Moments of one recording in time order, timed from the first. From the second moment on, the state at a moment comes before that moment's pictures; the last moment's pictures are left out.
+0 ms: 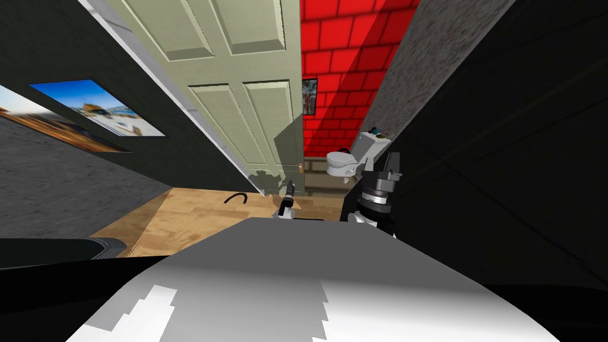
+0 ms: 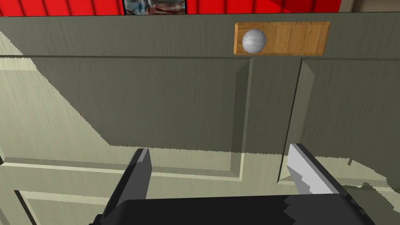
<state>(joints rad) -0.08 0.01 -0.31 -0.85 0.41 -0.80 -0.27</state>
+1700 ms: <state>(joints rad) -0.16 0.06 -0.33 -0.64 0.49 -0.83 -0.31</state>
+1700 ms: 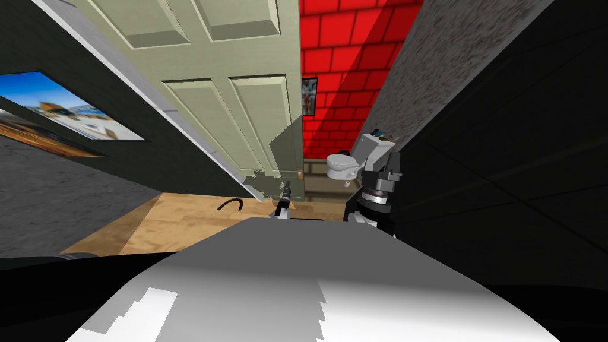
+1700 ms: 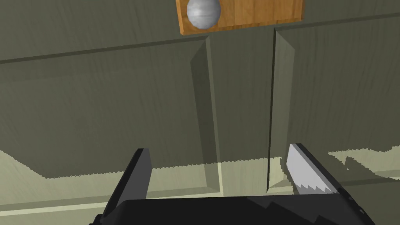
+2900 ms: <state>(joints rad) -0.17 0.23 -0.26 -0.61 0.52 -0.81 -0.29</state>
